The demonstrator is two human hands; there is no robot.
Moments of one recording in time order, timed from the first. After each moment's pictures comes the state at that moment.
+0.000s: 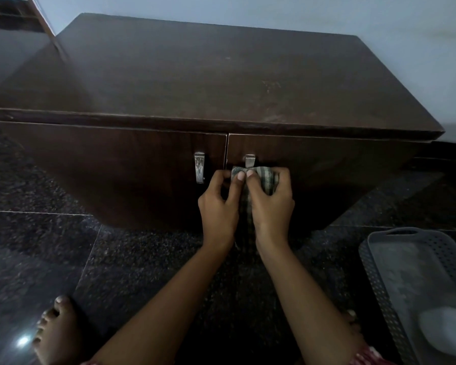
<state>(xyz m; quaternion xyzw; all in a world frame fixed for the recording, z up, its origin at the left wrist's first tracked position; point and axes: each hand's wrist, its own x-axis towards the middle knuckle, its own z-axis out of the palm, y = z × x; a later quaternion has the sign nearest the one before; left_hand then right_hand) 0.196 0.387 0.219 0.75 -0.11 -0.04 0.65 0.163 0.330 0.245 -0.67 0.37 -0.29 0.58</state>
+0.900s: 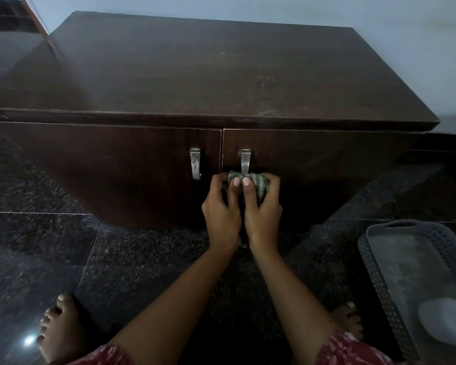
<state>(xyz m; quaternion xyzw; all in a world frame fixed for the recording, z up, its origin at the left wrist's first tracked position) 0.186 0.377 0.197 0.75 -0.09 -0.01 0.65 0.156 0.328 0.207 -0.70 0.31 -0.29 0.58</state>
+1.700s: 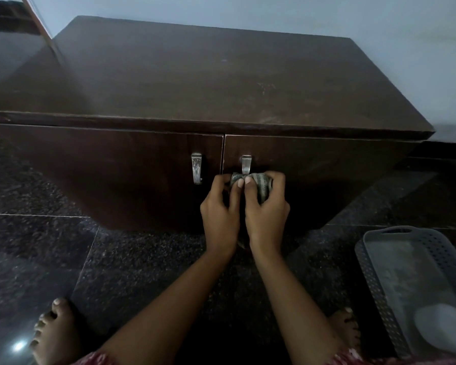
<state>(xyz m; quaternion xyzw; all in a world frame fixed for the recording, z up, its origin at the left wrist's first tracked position) 0.187 0.383 0.211 0.76 -0.13 0.01 0.64 0.156 0.331 0.230 -0.73 0.33 -0.32 0.51</state>
